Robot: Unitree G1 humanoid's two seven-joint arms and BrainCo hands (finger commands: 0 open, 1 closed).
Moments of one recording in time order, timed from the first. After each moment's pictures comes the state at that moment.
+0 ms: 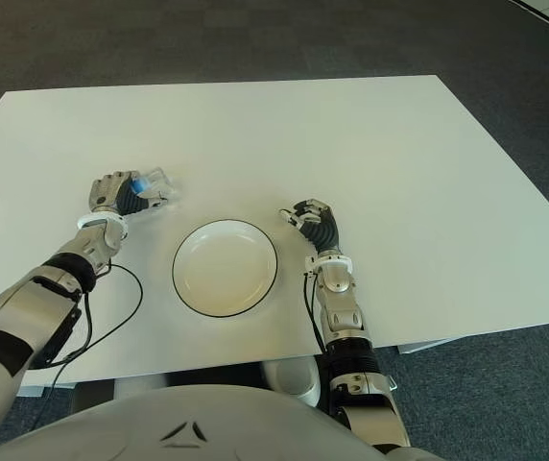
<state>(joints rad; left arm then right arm) -0.63 0.38 -0.40 1.28 0.57 -0.18 0.51 -0.08 -0.04 -0.02 0.32 -0.09 -0.09 -0.06</state>
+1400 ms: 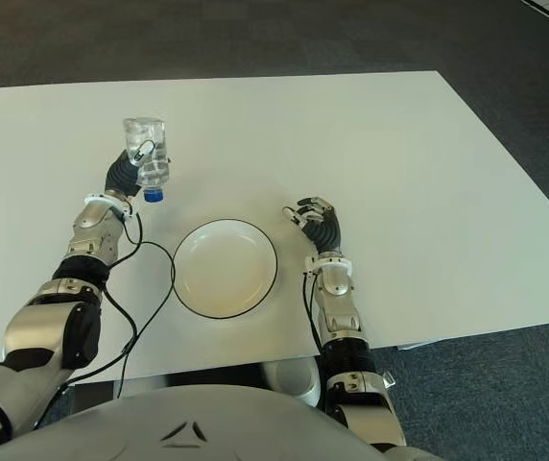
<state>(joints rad) -0.53 0.21 0.22 0.90 -0.23 -0.31 -0.38 -0.09 -0.02 -0.04 0.38 -0.08 -0.20 -0.09</state>
